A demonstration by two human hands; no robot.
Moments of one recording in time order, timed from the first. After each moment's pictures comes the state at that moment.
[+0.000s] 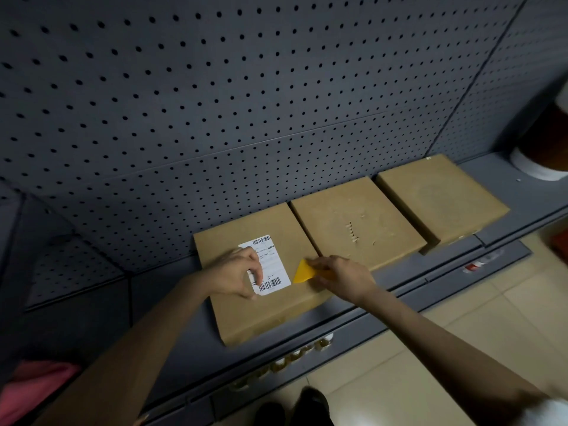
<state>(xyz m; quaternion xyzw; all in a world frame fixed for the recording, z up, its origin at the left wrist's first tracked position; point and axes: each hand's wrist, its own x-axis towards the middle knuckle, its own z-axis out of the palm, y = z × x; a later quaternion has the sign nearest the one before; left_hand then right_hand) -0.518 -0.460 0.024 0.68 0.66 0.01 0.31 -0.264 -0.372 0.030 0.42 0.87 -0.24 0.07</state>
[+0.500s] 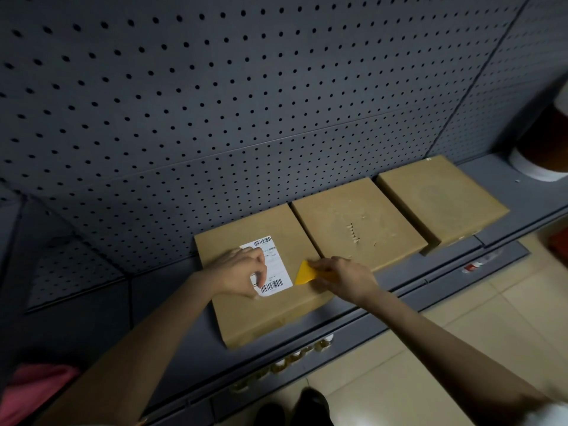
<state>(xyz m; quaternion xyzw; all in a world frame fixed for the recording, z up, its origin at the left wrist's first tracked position) -0.515 -0.454 0.026 0.73 0.63 -0.03 0.25 -0.265 -0.373 0.031 0.42 0.88 -0.22 0.08</state>
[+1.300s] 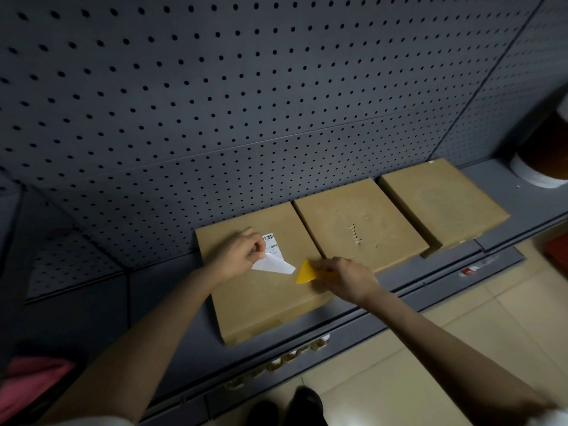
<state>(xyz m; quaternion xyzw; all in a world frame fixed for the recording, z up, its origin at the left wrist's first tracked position) -0.517 -0.442 0.026 0.64 0.70 0.20 0.25 -0.268 -0.373 0.033 0.43 0.87 -0.20 0.09</state>
